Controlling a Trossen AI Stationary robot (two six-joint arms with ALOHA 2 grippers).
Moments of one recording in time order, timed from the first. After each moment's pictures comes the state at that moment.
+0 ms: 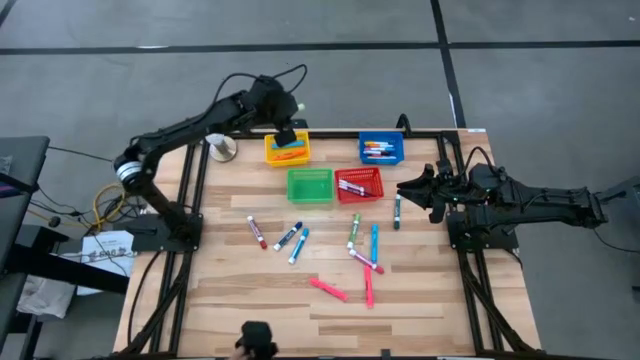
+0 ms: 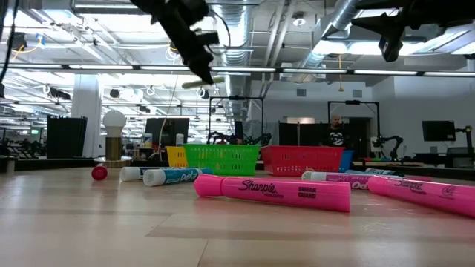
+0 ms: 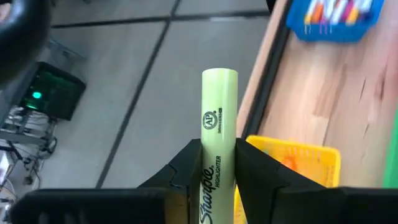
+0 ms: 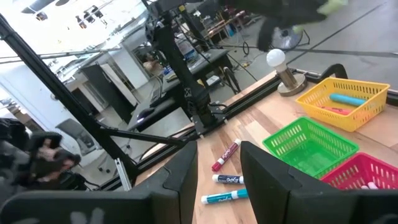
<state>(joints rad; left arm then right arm) 0.60 1.61 1.46 -0.52 -0.23 0.55 -0.07 0.45 0.45 -0.05 0.00 0.50</state>
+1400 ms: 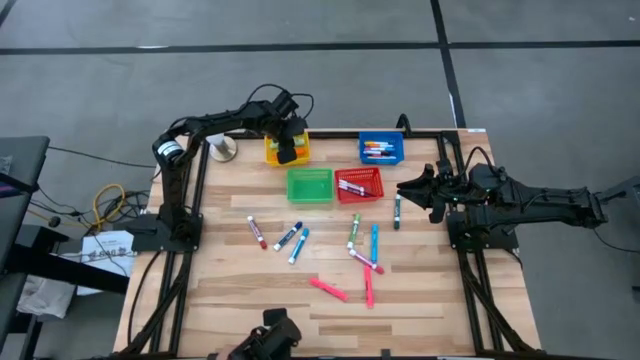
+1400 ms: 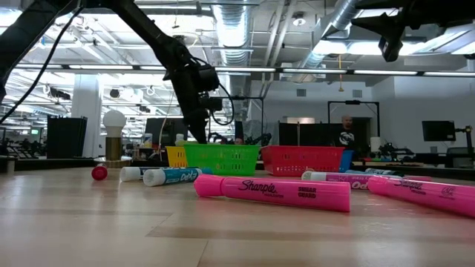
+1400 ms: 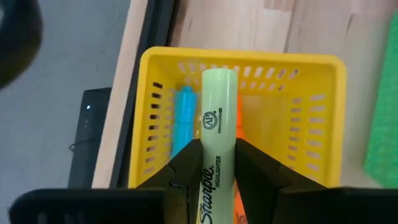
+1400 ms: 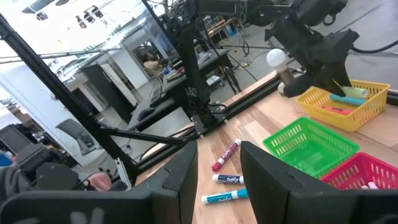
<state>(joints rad) 0.71 1.97 1.46 -0.62 0.07 0.59 -0.07 0.45 0.45 -0.05 0.00 0.50</state>
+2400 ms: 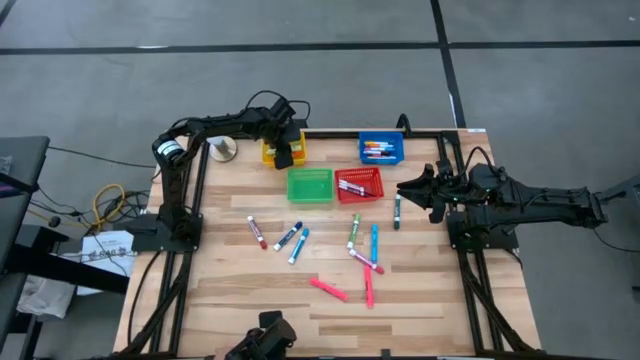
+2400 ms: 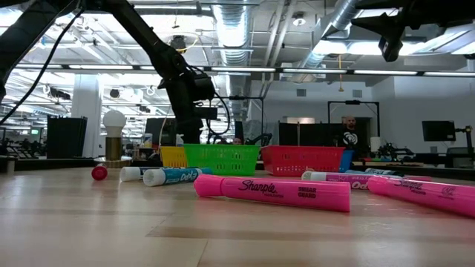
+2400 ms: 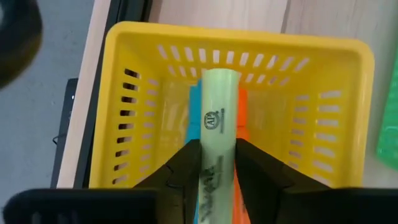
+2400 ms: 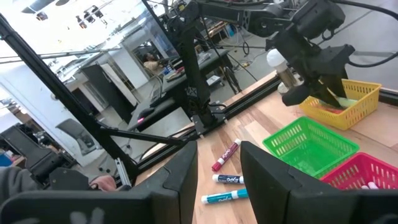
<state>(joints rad) 0.73 1.97 1.36 -0.56 0.08 0.60 -0.07 0.45 0.45 -0.05 0.00 0.50</state>
